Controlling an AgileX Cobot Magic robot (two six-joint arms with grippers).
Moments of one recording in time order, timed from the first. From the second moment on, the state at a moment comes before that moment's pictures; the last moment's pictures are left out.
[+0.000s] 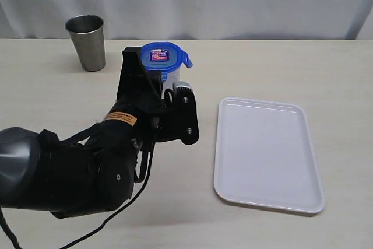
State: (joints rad) left arm -0.99 1.82 -0.76 -0.99 -0.95 1.92; right arm 0.07 0.00 0.00 0.20 0.36 -0.16
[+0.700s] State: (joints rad) left arm -1.02 1.82 -0.76 -1.11 -1.01 1.89; right arm 0.07 0.00 0.00 0.20 0.36 -0.16
